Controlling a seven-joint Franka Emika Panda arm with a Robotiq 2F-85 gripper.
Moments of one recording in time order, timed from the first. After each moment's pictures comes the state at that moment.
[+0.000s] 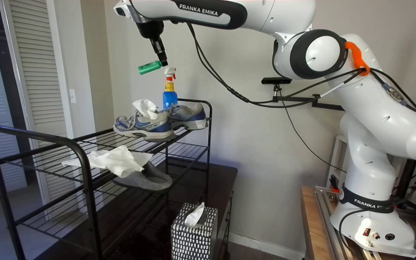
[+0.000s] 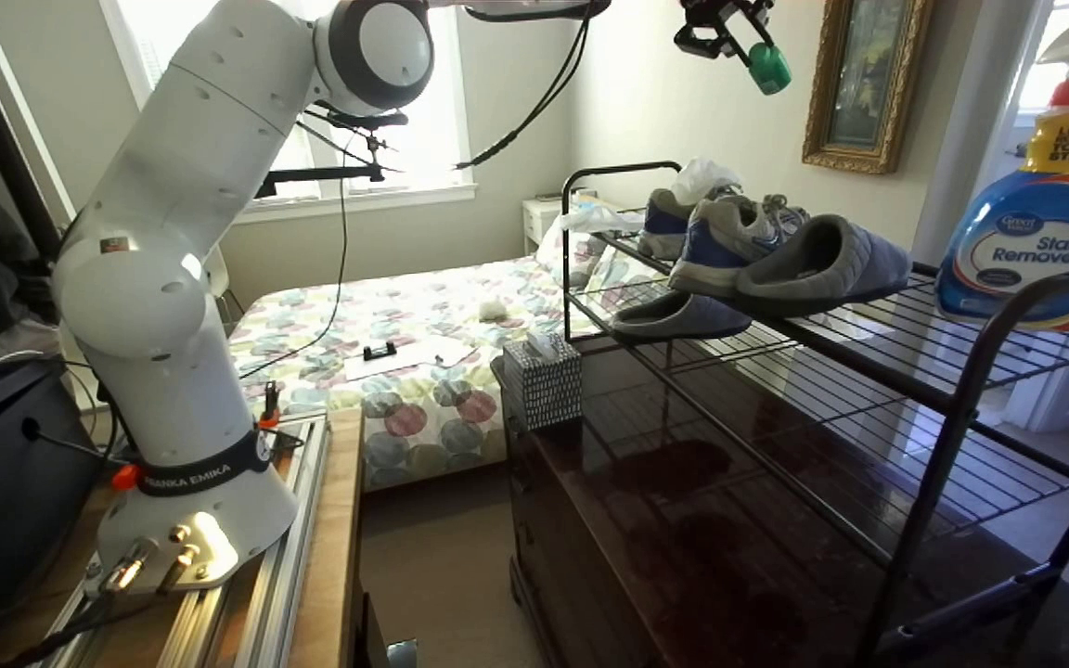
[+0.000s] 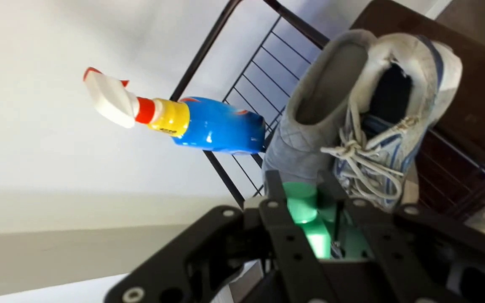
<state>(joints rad) 0.41 0.71 -0.09 -0.61 -0.85 1.29 -0.59</state>
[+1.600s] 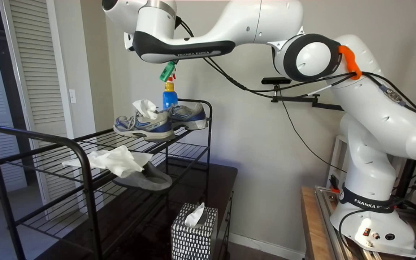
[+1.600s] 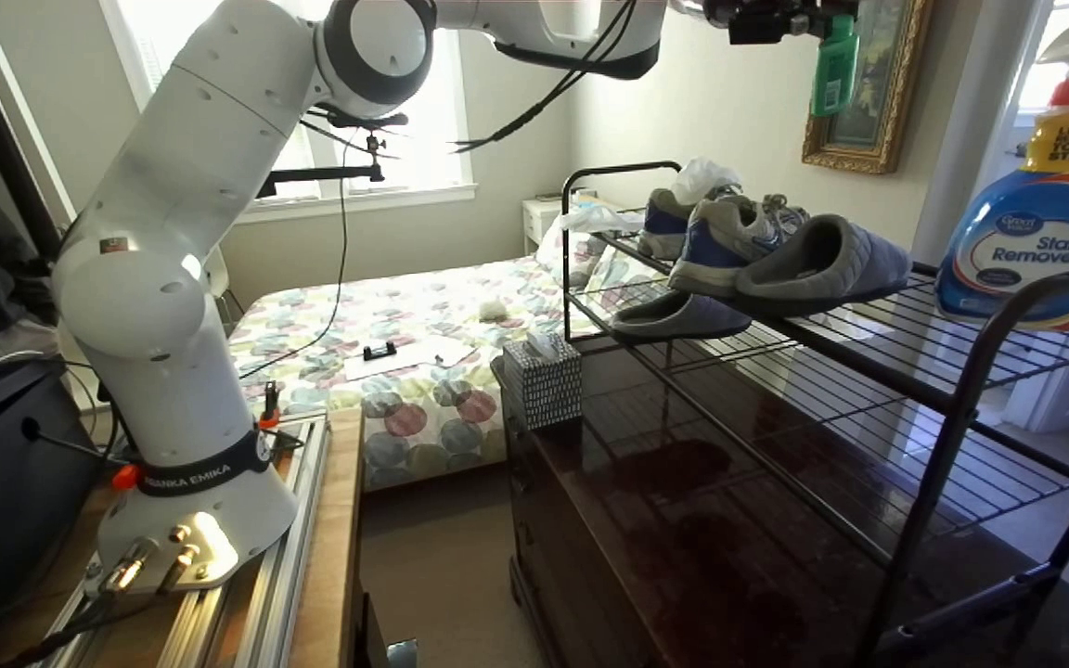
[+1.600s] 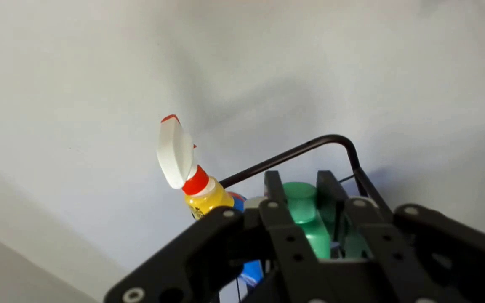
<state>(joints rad) 0.41 0.71 -0.21 -0.81 -1.15 1.37 -1.09</state>
